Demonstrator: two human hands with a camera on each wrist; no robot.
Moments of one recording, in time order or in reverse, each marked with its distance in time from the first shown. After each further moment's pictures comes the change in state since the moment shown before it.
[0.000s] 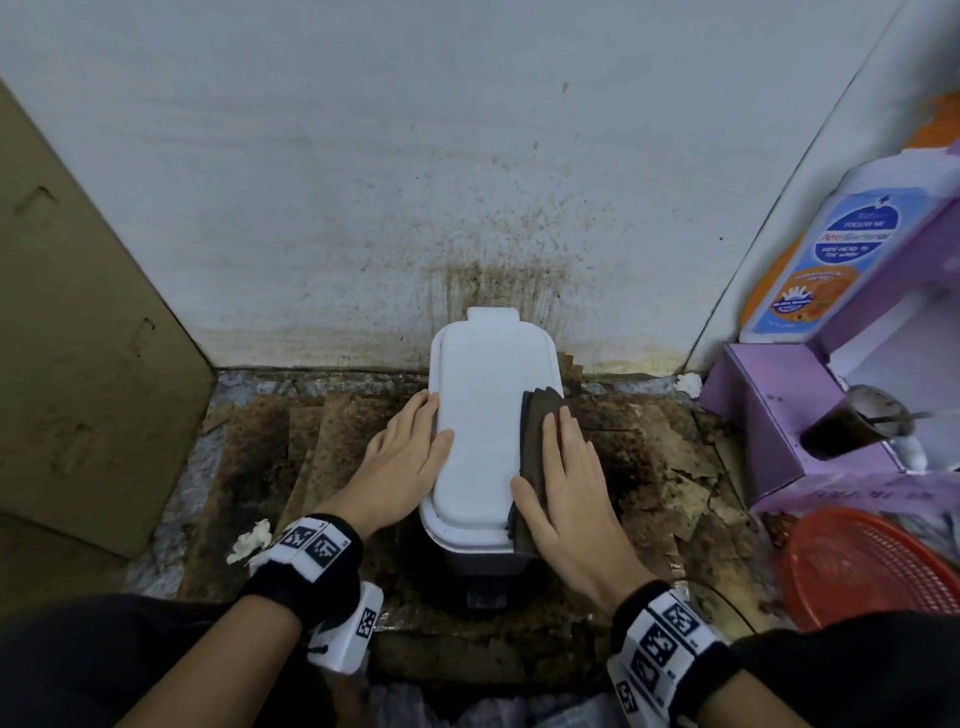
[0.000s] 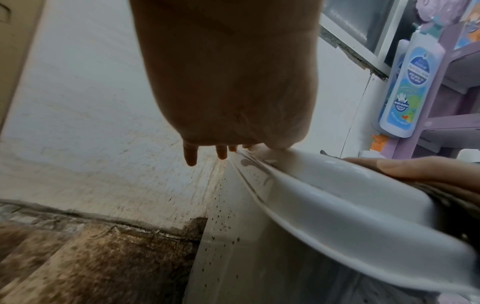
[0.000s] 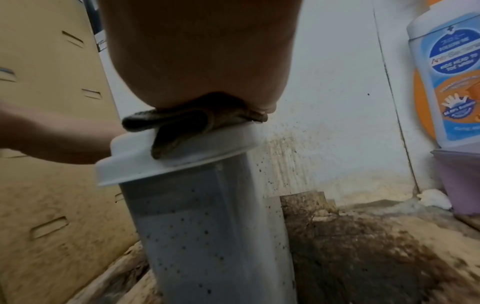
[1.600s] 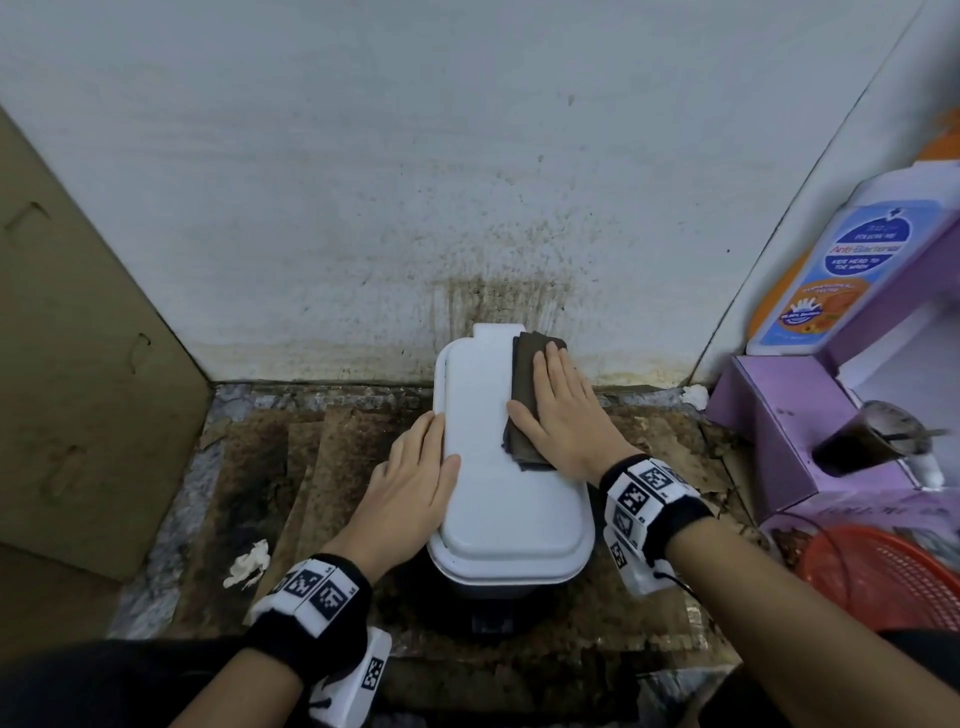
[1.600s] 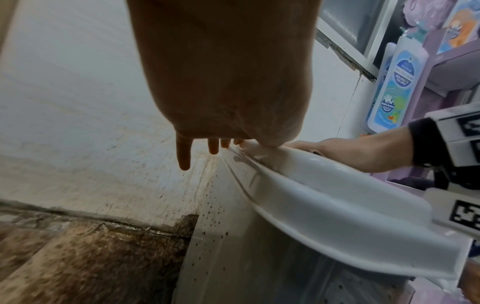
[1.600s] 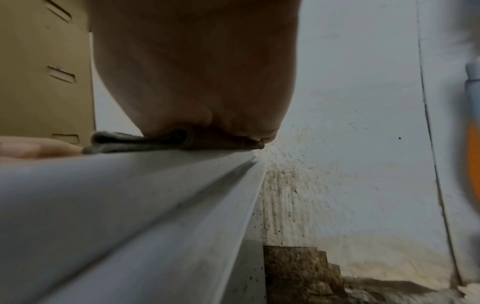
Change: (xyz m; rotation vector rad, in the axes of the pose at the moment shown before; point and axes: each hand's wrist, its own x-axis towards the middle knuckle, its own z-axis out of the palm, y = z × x) left_hand -0.008 0.014 -0.003 0.046 0.020 -0.010; right_hand 0.130 0.024 -0.021 -0.365 -0.164 -0.022
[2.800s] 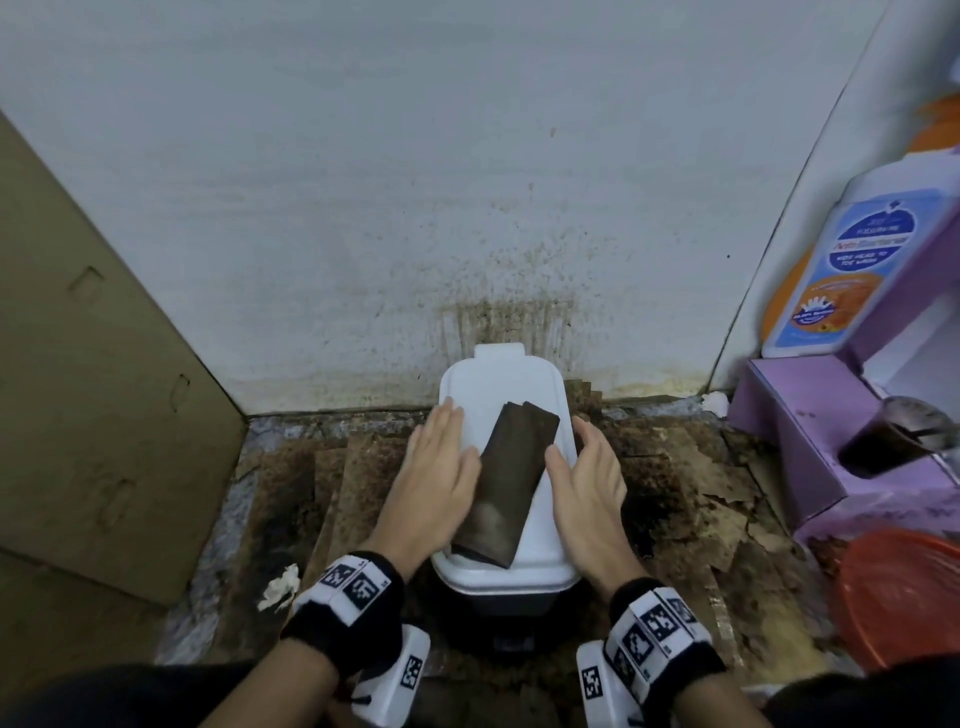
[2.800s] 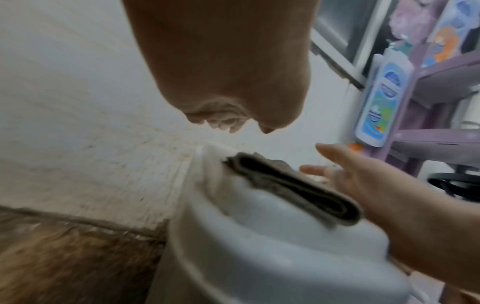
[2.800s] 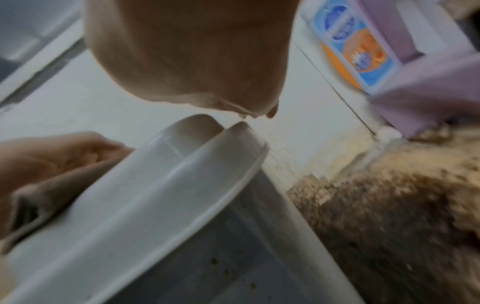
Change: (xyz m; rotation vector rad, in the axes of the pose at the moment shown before) left_hand 0.007 0.030 -0.007 -0.022 0.200 0.093; right_hand -0.085 -0.040 0.019 0.825 0.347 0.334
